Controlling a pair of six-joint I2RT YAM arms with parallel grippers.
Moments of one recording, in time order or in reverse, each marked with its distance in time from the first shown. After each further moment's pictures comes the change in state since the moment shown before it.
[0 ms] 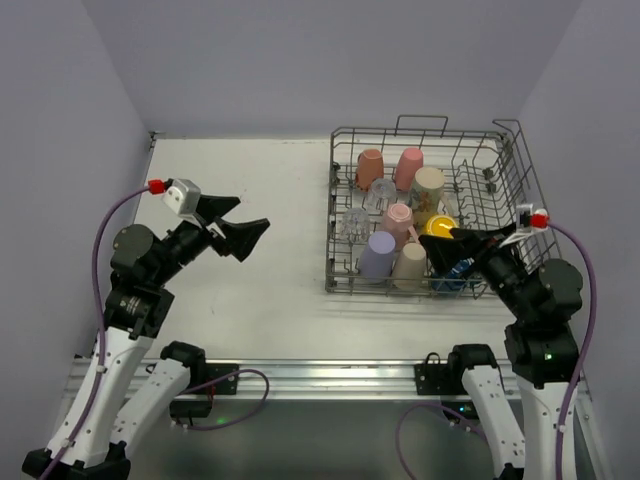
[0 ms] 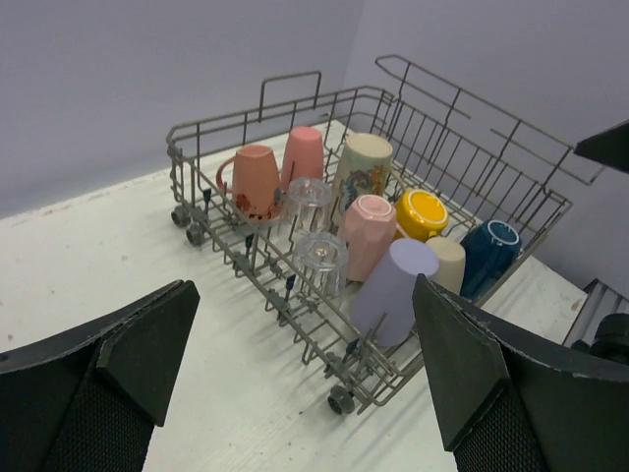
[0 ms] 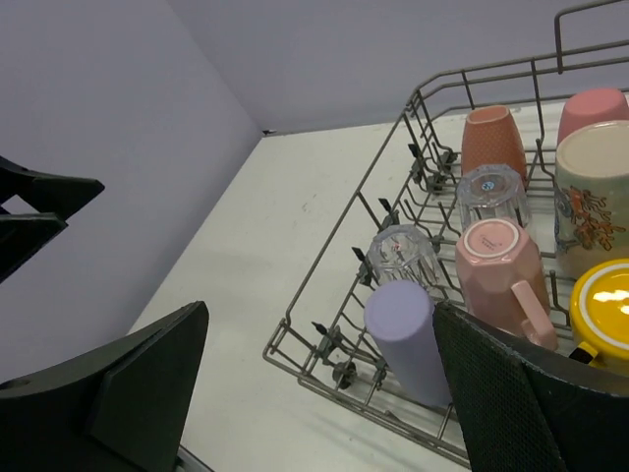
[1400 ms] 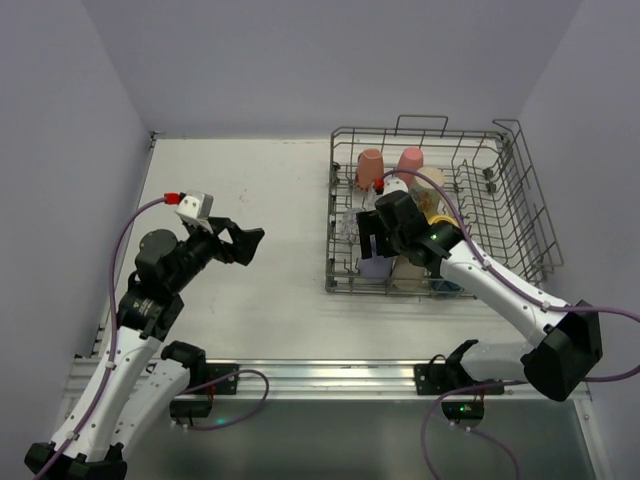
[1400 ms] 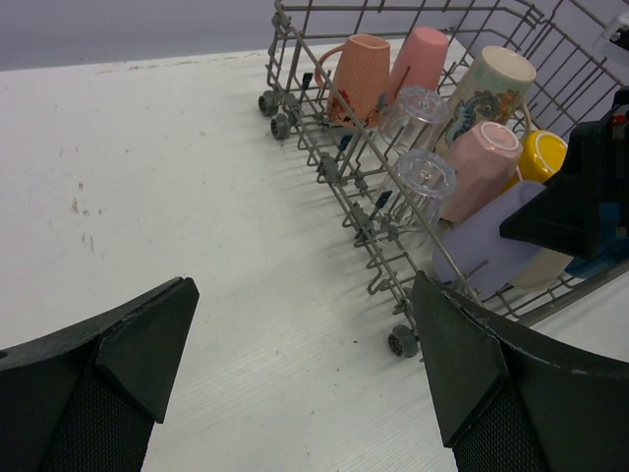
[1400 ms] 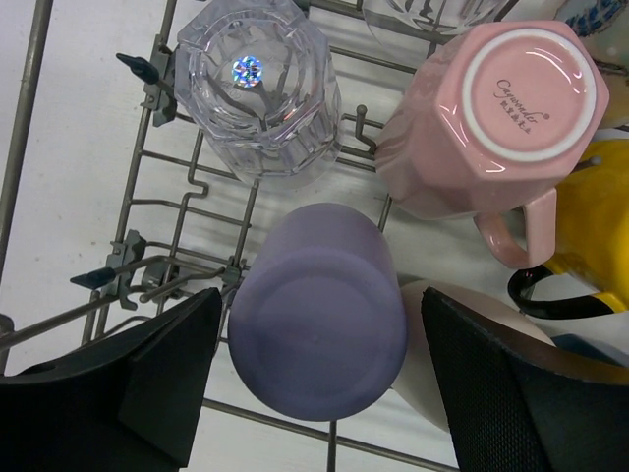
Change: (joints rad) left arm -0.033 -0.020 -0.139 -0.126 -0.260 0.028; right arm 0.645 0.833 0.153 -0.154 0.757 -0.143
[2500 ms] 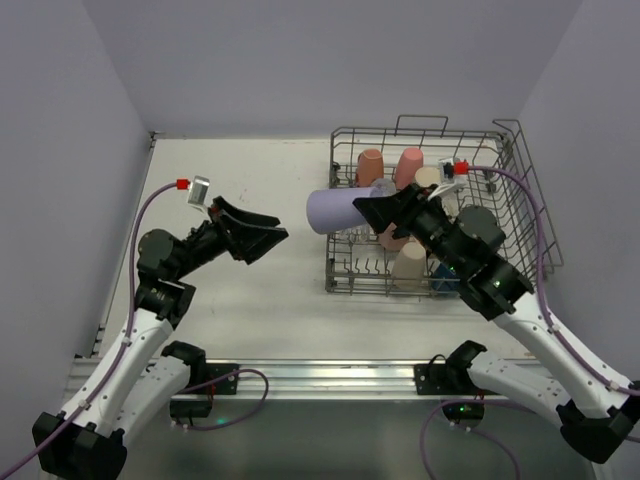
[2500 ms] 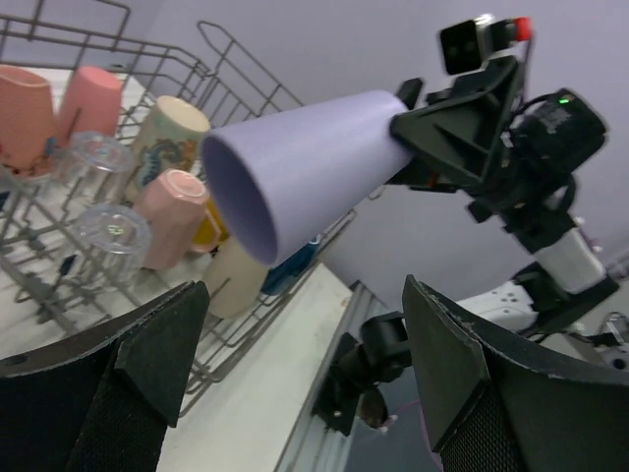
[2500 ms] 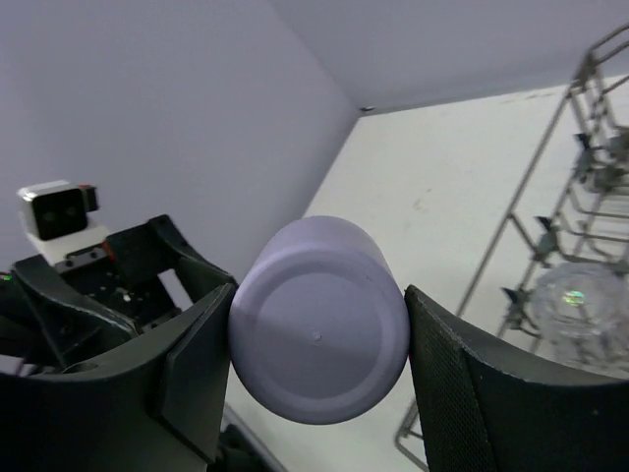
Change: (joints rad) left arm -0.001 0.121 -0.066 0.557 0.467 -0.598; right arm 0.002 -0.443 -0.100 0.525 -0.216 0.301
